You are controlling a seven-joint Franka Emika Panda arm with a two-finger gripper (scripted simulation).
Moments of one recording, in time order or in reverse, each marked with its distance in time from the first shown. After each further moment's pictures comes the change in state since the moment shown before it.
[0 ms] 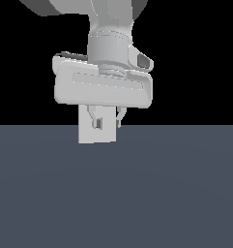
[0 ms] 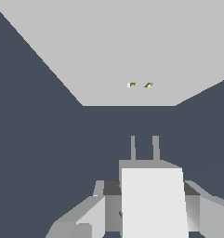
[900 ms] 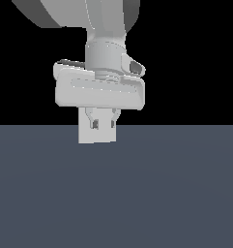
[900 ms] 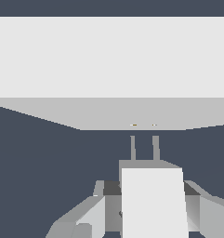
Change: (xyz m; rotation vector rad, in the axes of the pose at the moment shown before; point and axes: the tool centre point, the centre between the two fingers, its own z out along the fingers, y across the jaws) arm 0.026 -0.001 0.005 0.000 -0.001 -0.003
